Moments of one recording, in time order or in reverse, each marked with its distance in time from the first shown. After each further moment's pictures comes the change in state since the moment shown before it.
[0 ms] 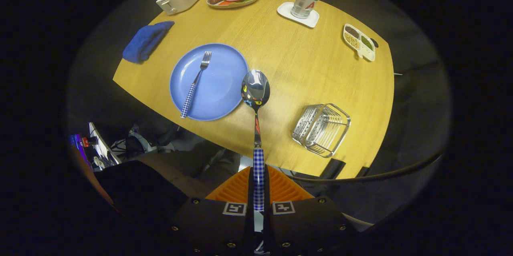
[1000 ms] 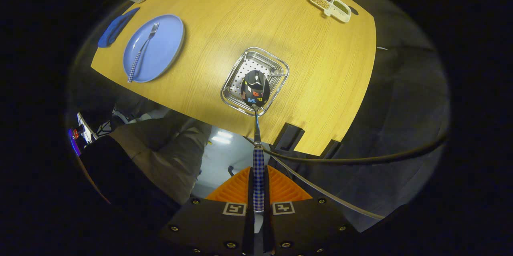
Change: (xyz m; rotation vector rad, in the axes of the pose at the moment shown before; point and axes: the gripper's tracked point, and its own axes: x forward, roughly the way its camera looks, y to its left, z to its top) arm 0.018 -0.115 -0.065 0.008 0.319 -0.089
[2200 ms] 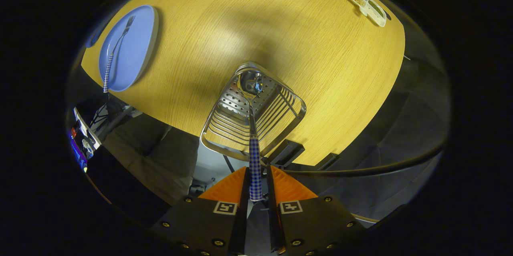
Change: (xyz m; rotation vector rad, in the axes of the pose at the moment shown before) arm 0.033 -0.004 0.053 -0.069 0.166 0.010
